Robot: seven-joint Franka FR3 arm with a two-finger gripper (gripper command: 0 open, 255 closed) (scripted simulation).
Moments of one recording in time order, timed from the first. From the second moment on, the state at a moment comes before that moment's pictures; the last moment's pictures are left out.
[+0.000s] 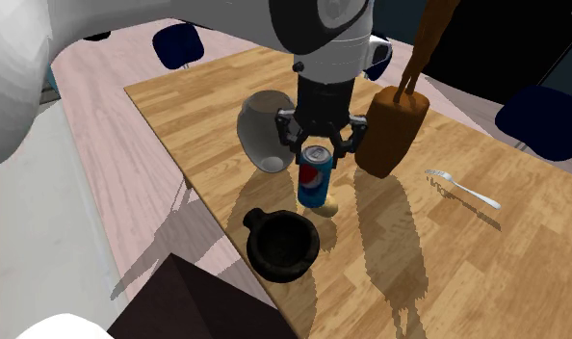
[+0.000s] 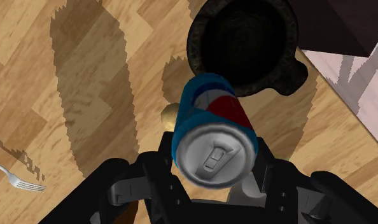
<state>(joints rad) -0.04 -0.39 -0.23 -2.03 -0.10 1.64 -0.52</state>
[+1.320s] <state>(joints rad) -0.06 -0.66 -0.18 -2.41 -0.12 1.76 -0.45</state>
